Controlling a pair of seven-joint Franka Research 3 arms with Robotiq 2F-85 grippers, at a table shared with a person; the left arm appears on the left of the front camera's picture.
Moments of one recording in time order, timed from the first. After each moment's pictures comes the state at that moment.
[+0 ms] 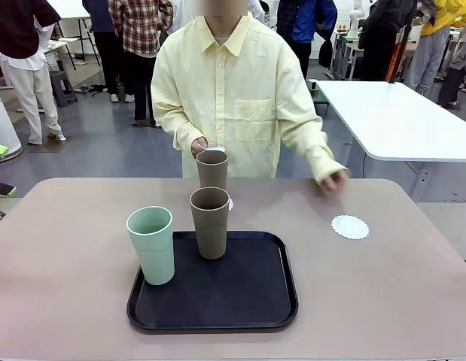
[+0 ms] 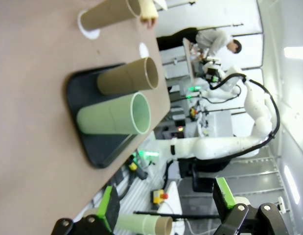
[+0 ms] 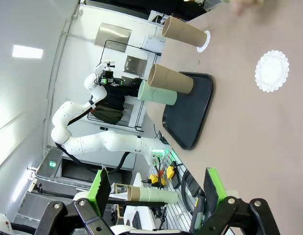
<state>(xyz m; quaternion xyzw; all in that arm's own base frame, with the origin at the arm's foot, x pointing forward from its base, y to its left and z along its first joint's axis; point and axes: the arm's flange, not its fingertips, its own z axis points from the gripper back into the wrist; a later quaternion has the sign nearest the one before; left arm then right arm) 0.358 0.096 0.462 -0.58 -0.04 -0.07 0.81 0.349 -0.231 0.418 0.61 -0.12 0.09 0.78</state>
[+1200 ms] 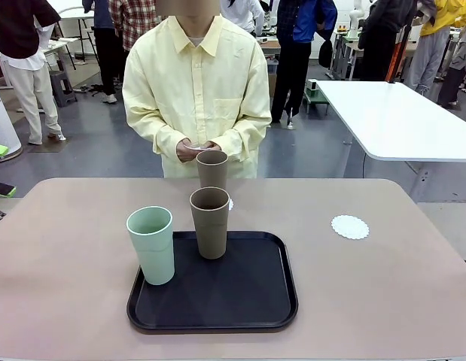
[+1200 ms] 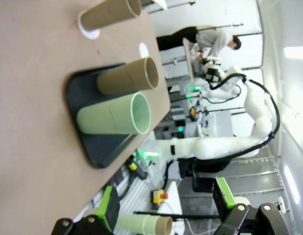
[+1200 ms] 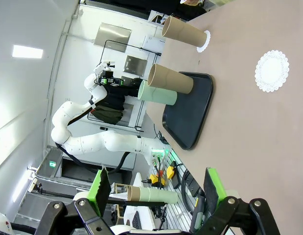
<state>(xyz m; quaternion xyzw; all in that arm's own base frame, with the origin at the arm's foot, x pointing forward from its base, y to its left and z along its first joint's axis) 0.358 0.096 0.462 -0.58 -0.04 -0.07 0.81 0.349 -0.231 0.418 0.61 -0.12 0.09 0.78</state>
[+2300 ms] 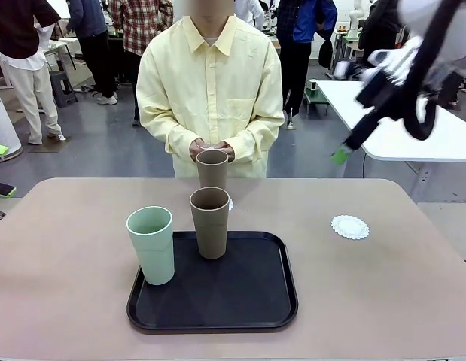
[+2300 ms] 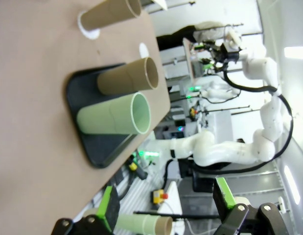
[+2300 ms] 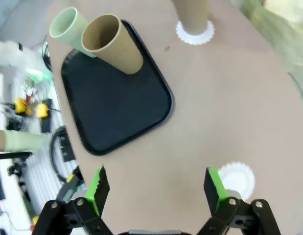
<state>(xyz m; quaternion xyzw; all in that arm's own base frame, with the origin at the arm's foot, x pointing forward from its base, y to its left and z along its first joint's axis) 0.358 0.096 0.462 -0.58 -0.04 -0.07 0.81 0.465 0.107 0.523 0.21 -0.13 0.50 0.83</state>
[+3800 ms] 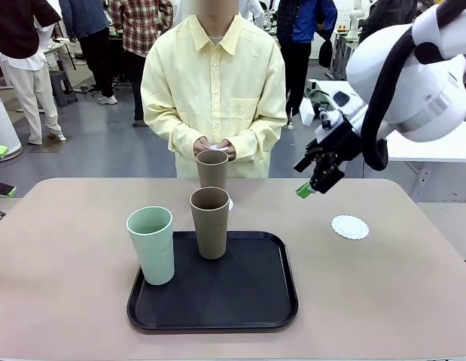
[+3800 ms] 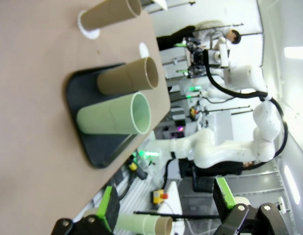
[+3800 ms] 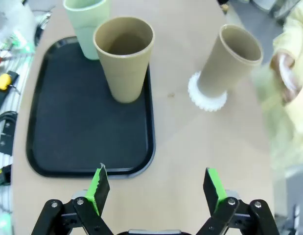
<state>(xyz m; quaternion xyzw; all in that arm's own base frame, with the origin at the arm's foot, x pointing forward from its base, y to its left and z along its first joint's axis) 0.358 0.096 0.462 -0.58 -0.04 -0.07 0.81 0.448 0.148 0.436 0.19 -0.31 0.66 0.66</state>
